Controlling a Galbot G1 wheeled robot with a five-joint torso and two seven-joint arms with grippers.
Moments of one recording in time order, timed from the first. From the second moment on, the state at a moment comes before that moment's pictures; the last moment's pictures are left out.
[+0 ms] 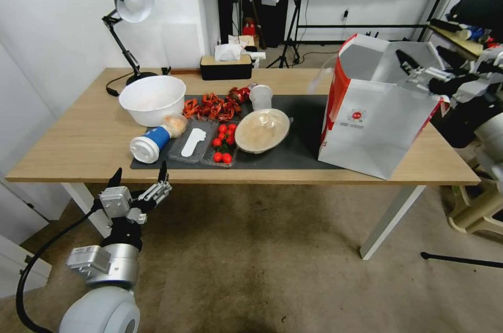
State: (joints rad) left arm 1.70 -1.33 -0.57 -2.32 -0.35 -0.02 -0.20; right arm -1.42 0.38 0.87 2.17 1.28 0.05 0.10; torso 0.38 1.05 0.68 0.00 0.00
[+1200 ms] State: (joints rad) left arm 1.72 -1.33 -0.56 -2.27 -0.30 -0.08 -0.13; right arm -1.84 0.87 0.71 2.31 0.63 0.20 0.17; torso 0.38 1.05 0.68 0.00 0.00
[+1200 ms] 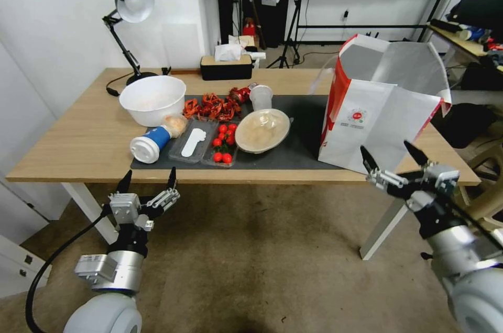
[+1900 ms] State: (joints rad) left arm 1.73 -1.33 -0.54 -2.13 -0.27 -0.17 -0.12; right arm -1.77 1.03 0.57 2.10 0.53 0.28 0.12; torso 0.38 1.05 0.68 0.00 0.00
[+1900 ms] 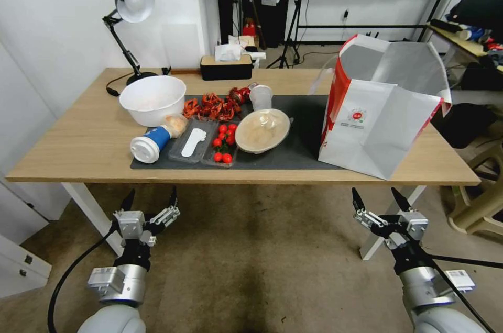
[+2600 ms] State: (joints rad) left arm 1.73 -1.32 -0.54 -2.13 -0.27 -0.15 -0.13; right arm -1.76 1.01 0.56 2.09 0.56 0.27 0.10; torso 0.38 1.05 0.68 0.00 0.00
